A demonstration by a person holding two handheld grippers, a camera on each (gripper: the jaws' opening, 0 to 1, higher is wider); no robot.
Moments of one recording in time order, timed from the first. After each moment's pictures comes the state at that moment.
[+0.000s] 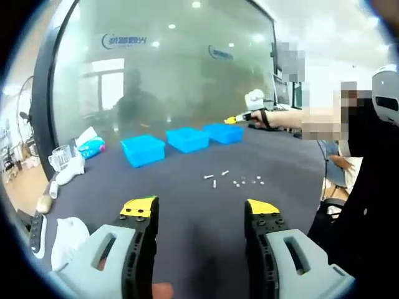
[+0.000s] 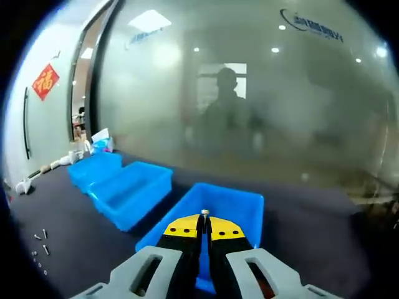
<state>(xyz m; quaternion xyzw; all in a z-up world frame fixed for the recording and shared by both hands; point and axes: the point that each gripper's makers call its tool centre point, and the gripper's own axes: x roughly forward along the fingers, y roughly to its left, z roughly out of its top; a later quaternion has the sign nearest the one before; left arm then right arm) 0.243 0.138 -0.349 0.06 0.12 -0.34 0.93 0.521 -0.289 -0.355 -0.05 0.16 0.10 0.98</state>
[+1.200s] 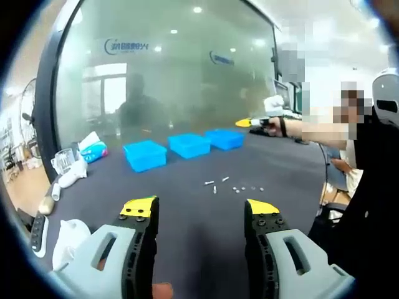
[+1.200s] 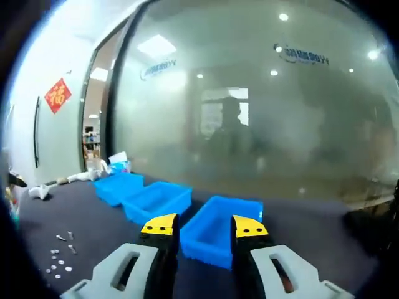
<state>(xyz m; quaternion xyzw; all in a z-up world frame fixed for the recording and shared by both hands) 0.240 0.139 -0.338 0.05 0.10 -0.33 0.94 0.425 -0.271 -0.314 -0.03 0.06 0.13 0.99</state>
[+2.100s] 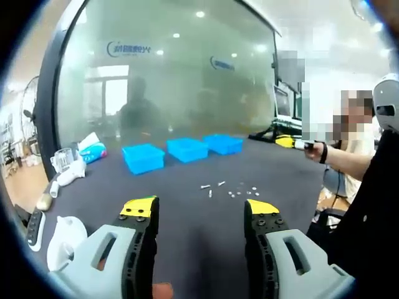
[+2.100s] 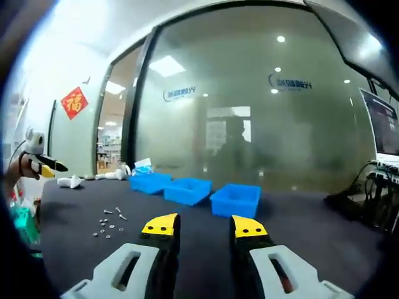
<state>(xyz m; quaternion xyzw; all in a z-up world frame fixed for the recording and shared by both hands) 0.233 0.133 -0.335 0.03 0.09 -0.33 0.94 0.269 -0.267 -0.336 -0.03 0.00 0.14 0.99</state>
